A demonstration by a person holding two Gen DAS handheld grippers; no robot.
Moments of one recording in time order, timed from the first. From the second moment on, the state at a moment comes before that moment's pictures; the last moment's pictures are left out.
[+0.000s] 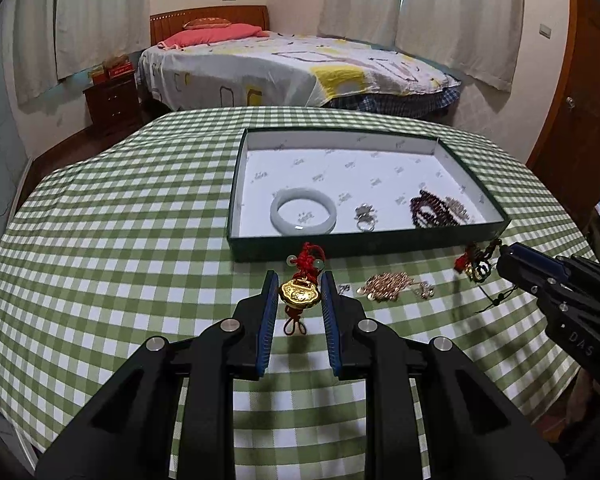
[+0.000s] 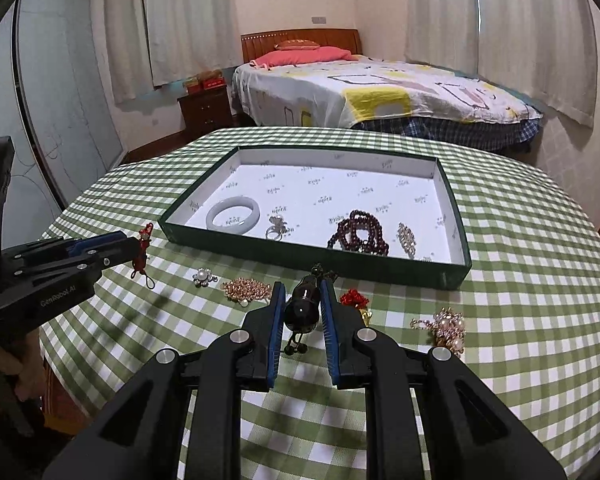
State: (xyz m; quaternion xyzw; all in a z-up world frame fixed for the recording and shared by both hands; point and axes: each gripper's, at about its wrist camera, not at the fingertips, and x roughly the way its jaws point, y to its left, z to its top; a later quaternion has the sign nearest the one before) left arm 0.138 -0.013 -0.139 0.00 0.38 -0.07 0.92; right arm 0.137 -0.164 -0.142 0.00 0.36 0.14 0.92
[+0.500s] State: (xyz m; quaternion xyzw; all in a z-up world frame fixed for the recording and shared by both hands) left arm 0.190 -0.031 -0.094 -0.01 0.33 -0.10 0.94; right arm 0.185 -0.185 -0.087 -0.03 0.29 0.10 0.95
